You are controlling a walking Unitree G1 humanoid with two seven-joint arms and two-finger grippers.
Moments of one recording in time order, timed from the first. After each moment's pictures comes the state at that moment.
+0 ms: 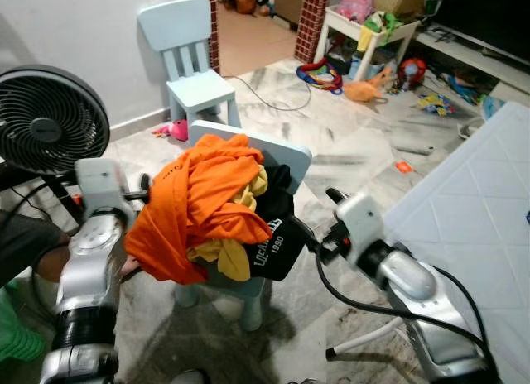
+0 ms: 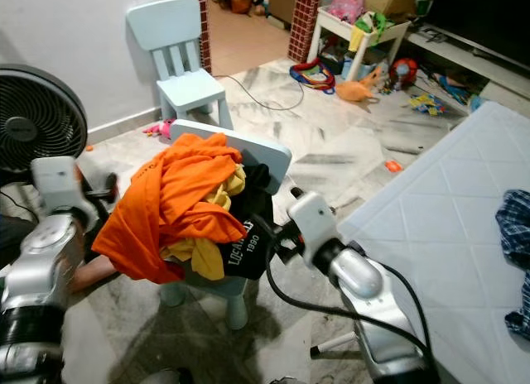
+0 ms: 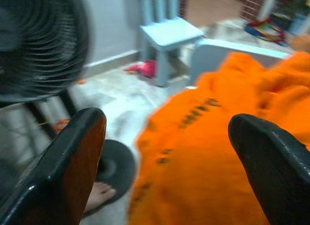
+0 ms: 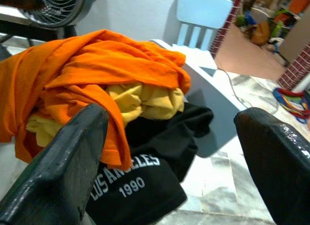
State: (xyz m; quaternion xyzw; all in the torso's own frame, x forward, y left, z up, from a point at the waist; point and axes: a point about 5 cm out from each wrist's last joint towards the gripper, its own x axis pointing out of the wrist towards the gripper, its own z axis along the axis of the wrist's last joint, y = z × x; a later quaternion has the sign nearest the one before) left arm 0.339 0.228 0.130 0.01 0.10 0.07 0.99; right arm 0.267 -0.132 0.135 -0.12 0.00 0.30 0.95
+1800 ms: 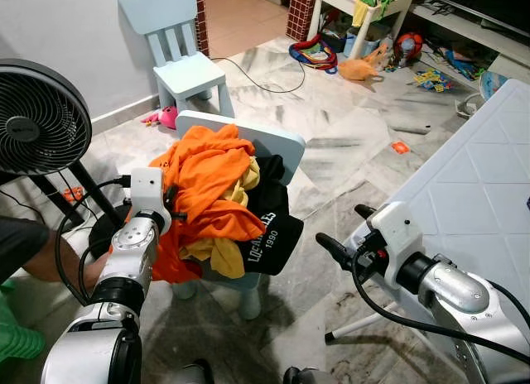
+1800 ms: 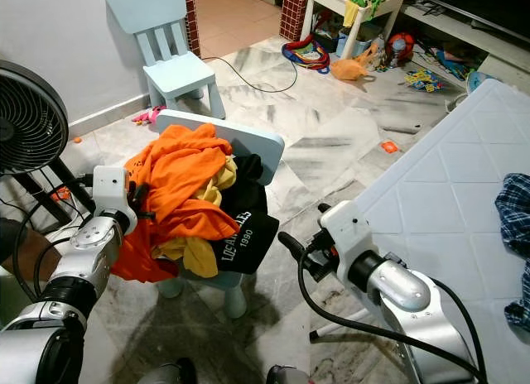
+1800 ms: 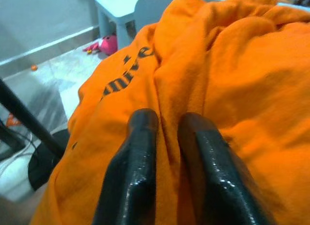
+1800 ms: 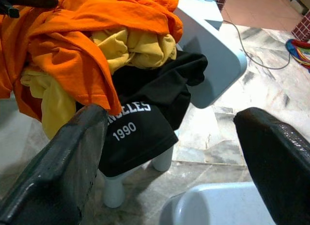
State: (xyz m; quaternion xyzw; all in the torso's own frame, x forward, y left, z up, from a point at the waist) left arm 0.354 0.205 0.085 0.01 0.12 0.01 0.99; right arm 0.251 -0.165 0.143 -0.14 0.07 0.30 0.94
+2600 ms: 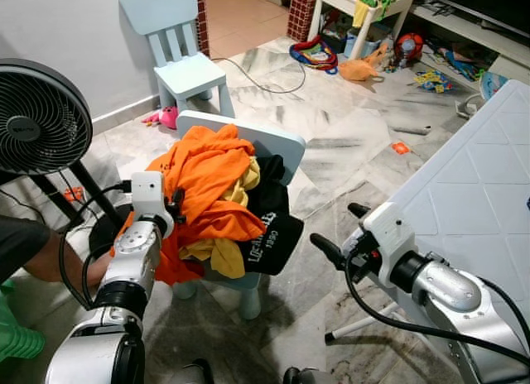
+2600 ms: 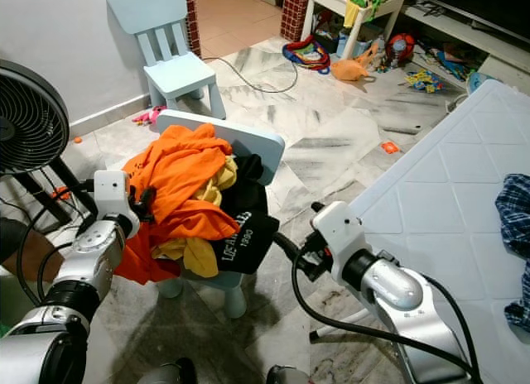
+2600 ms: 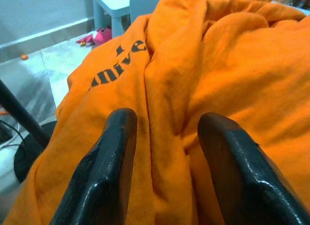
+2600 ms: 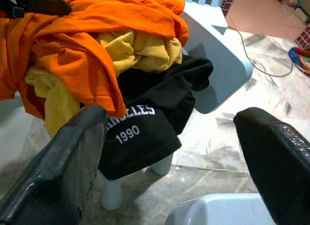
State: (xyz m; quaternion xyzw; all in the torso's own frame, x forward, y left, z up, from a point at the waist) left arm 0.352 0.199 0.081 -0.02 0.12 0.00 0.99; right arm 0.253 -0.160 0.141 -0.15 0.06 0.31 0.94
